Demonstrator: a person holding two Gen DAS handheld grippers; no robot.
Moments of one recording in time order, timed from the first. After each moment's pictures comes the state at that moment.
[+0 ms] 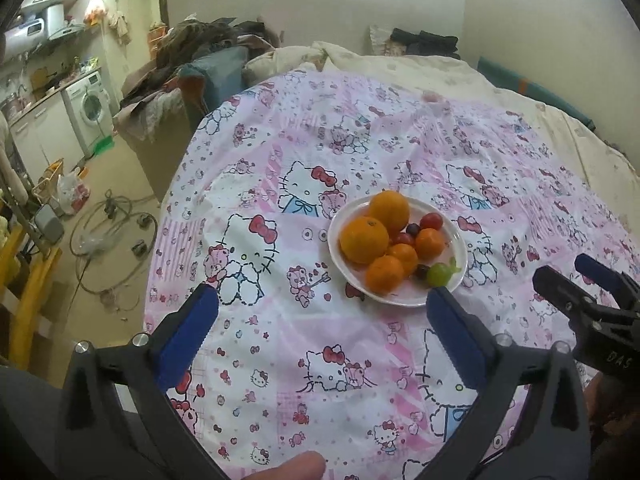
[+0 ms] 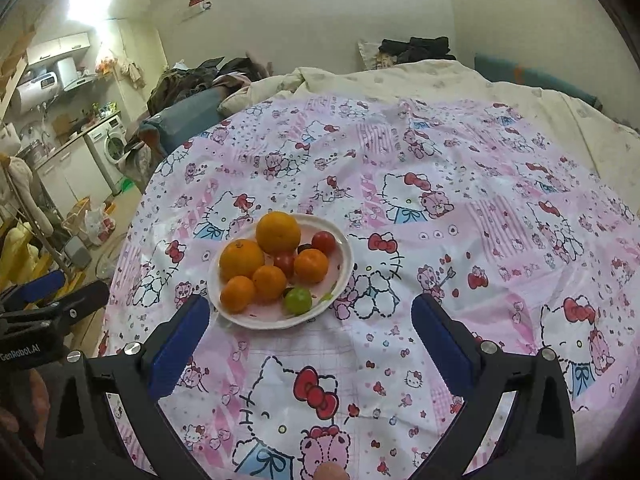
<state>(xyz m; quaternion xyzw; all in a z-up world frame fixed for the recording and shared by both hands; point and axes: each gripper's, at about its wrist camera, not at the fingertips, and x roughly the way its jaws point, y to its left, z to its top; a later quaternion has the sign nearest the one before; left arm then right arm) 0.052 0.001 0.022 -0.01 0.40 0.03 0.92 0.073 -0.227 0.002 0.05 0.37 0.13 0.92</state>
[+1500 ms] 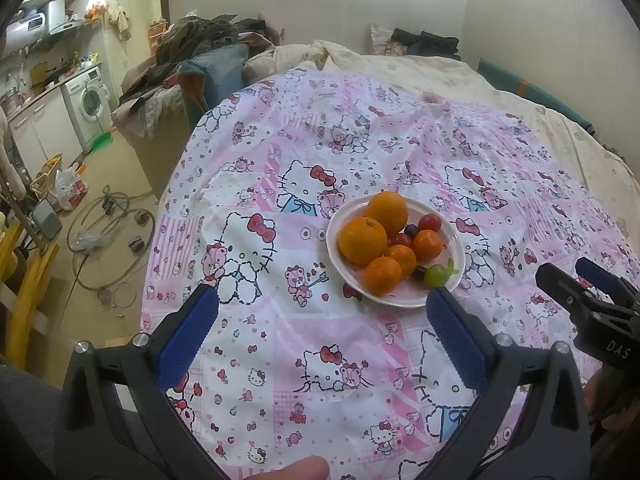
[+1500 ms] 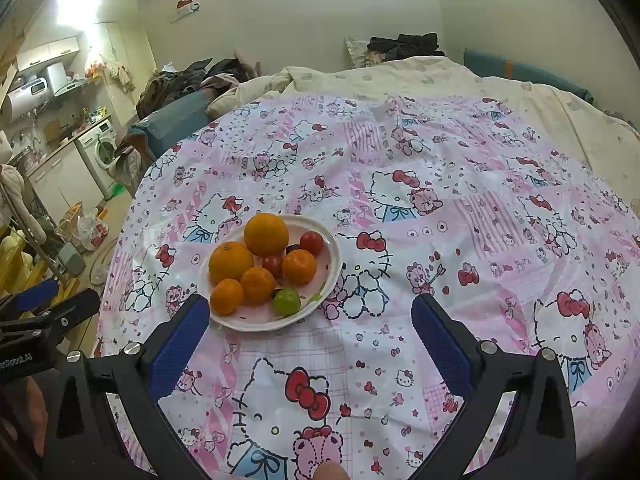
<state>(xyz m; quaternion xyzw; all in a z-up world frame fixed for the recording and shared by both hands) 0.053 0.003 0.023 -0.02 0.40 0.03 0.92 0.076 -0.236 0.002 0.06 0.38 0.11 0.92</state>
